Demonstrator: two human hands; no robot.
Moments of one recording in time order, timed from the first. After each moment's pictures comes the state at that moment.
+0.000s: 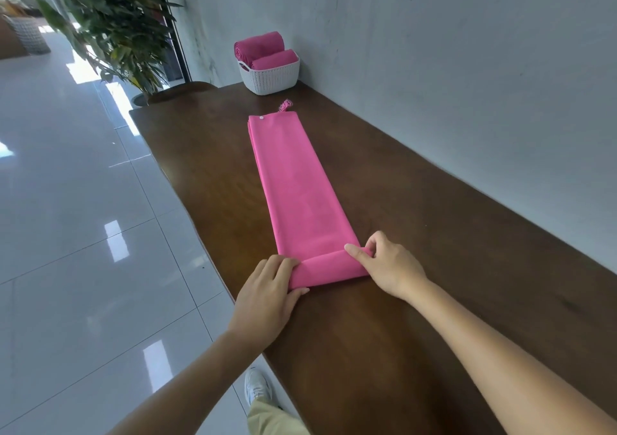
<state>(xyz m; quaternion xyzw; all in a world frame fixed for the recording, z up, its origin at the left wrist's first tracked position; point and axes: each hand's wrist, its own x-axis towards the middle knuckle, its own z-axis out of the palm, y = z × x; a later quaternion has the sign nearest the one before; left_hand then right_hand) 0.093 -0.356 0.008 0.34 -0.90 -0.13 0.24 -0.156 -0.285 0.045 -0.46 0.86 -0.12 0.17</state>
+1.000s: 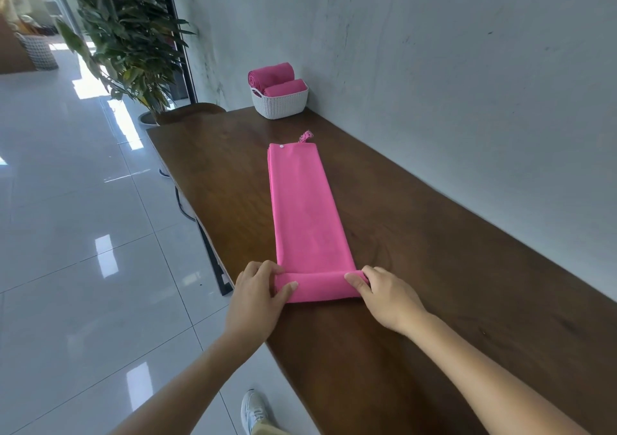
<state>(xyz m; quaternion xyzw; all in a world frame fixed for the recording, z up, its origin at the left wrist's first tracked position) 0.116 -0.381 0.030 0.49 -0.79 -0.28 0.22 -0.118 -0.276 0.047 -0.53 0.83 -0.07 0.14</state>
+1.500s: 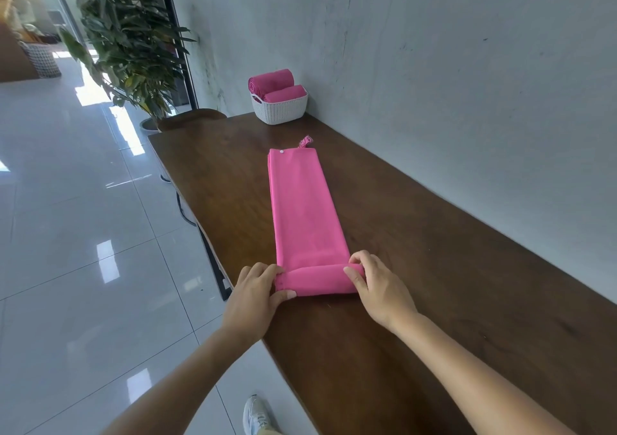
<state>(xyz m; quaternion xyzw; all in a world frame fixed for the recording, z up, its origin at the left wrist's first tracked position) 0.121 -0.397 0.030 0.44 -0.86 -0.22 0.15 -0.113 -0.286 0.050 -0.54 0.81 -0.18 0.10</state>
